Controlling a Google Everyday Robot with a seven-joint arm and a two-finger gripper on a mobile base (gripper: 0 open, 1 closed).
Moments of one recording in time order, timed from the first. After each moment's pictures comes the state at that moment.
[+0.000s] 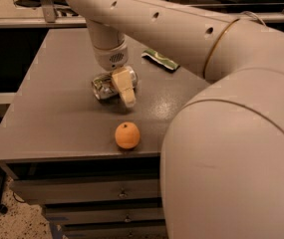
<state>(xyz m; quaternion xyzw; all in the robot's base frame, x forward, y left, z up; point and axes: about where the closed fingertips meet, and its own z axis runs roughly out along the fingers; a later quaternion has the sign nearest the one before) 0.622 0.066 0.827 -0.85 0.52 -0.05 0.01</state>
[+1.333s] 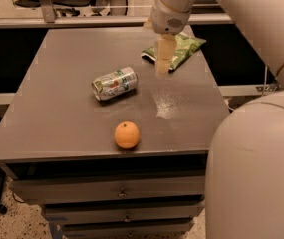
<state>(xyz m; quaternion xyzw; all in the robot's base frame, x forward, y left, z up) 0.661 -0.036 0.905 -0.75 0.63 0.04 0.17</state>
